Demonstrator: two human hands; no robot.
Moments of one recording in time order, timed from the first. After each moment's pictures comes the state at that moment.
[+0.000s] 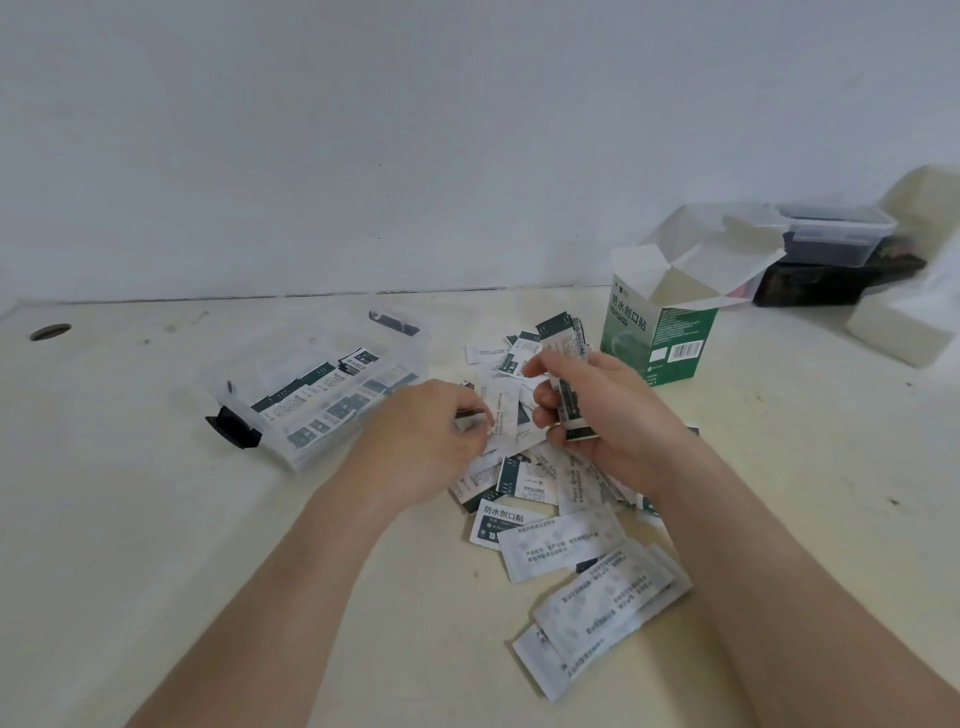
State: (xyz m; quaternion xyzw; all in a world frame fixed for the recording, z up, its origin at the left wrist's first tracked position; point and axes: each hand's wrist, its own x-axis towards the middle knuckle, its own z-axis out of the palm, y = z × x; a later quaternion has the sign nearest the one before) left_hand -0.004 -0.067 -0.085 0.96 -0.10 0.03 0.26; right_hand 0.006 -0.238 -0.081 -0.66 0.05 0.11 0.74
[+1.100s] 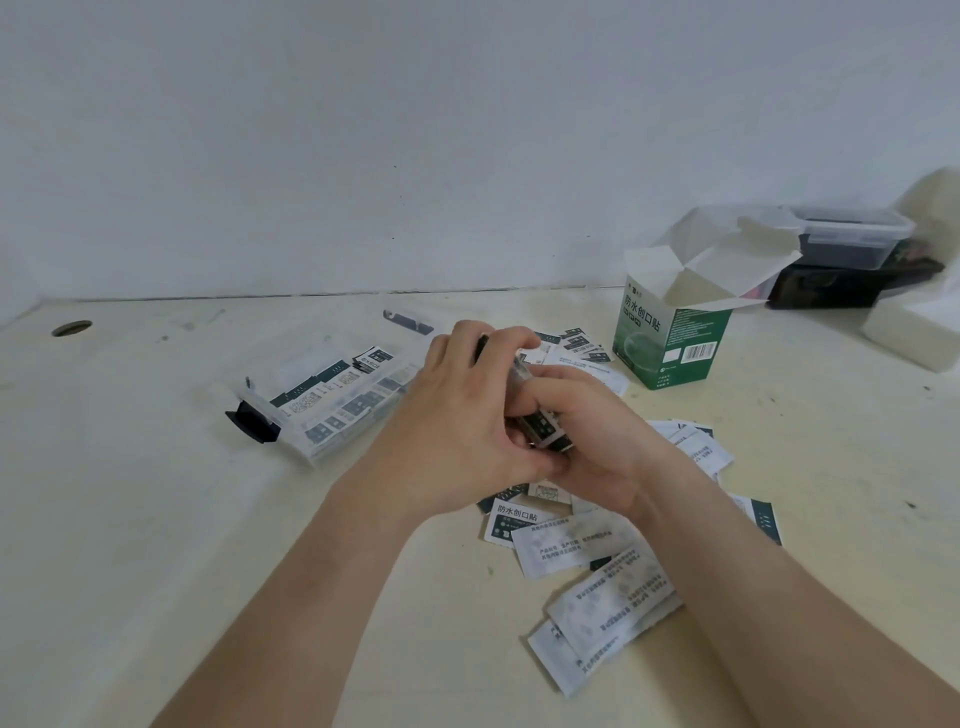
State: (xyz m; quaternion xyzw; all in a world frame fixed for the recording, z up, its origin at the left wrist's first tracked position) left_hand -0.017 -0.077 -0.072 0.94 -0.21 0.12 0.25; right_hand -0.009 -0.212 -0.079 -0.58 -0.11 0.22 0.77
